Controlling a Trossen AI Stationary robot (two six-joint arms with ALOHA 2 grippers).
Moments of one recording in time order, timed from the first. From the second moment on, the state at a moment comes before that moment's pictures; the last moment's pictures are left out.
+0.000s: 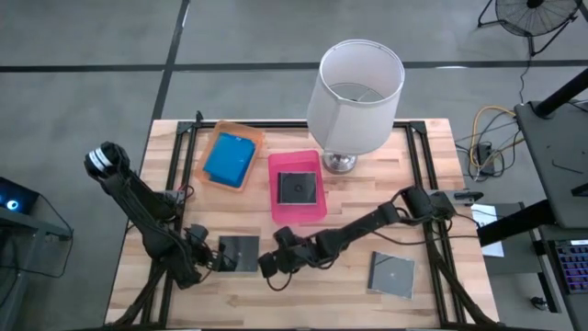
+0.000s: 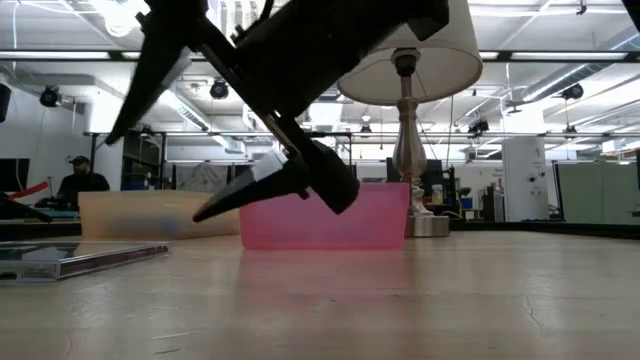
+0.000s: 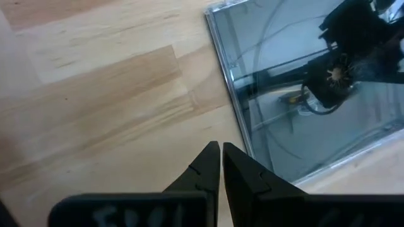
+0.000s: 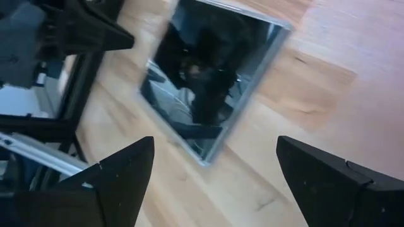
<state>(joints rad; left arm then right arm) -0.96 1.28 0.63 -0.73 -0.25 -2.22 0.36 2.24 1.60 -0.09 0.30 1.38</state>
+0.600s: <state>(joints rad) -0.96 1.41 0.63 -0.63 -0.30 -2.22 0.34 2.30 1.61 -0.15 0.21 1.53</state>
